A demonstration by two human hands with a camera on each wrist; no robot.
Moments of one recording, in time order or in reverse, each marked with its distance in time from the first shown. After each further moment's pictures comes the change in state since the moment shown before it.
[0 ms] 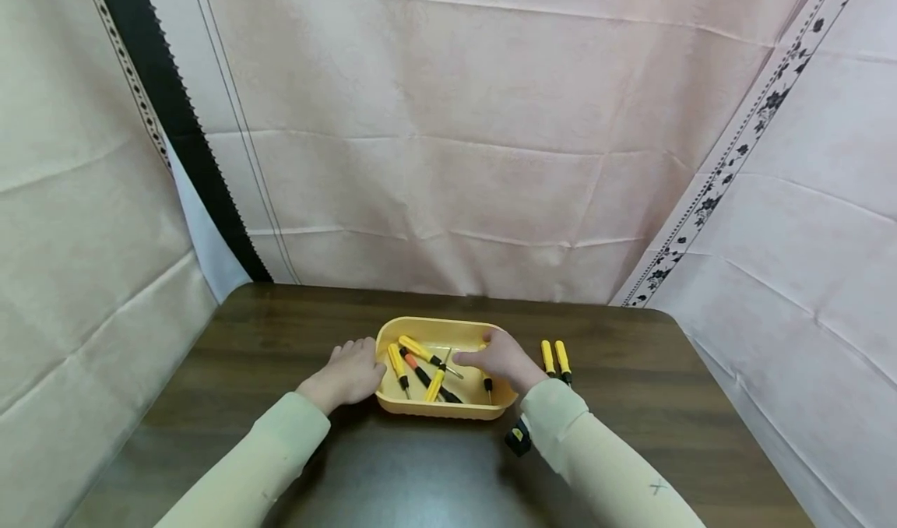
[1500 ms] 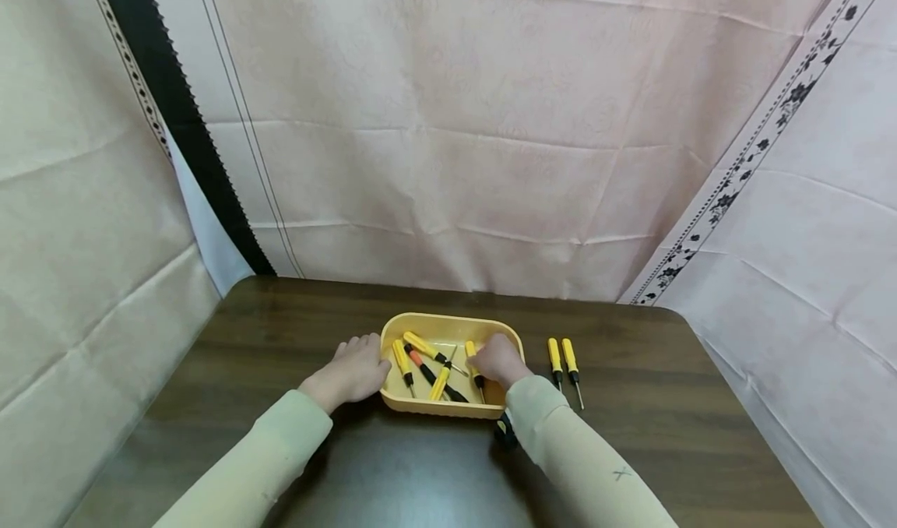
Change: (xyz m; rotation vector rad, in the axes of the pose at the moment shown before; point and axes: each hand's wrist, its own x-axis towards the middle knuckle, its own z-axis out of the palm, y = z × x) left_hand 0.004 0.000 -0.001 -0.023 -0.025 -0.004; right_hand 0.045 0.020 0.030 -0.149 0.041 0.157
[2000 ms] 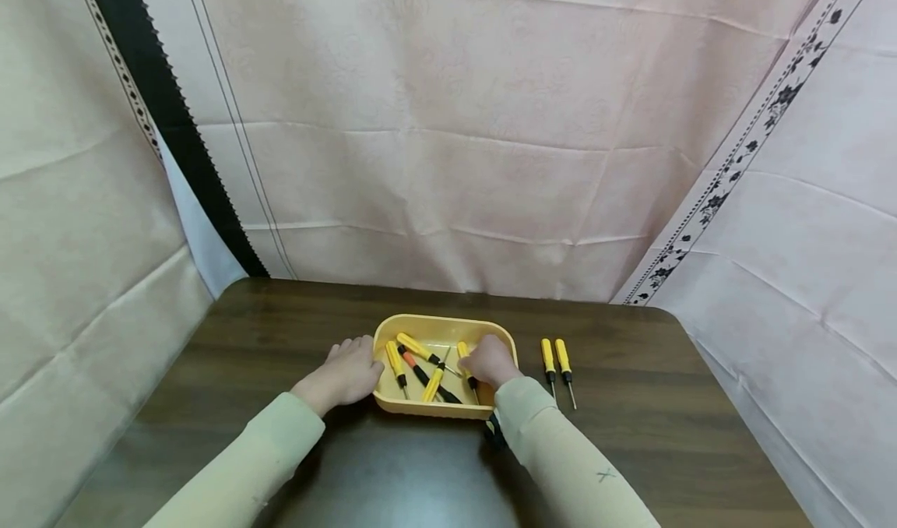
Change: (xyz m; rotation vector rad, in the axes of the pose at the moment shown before) left_hand -0.004 0.002 0.001 0.011 0.028 0.013; right_hand -0.005 -0.003 0.001 -0.047 0.011 -0.028
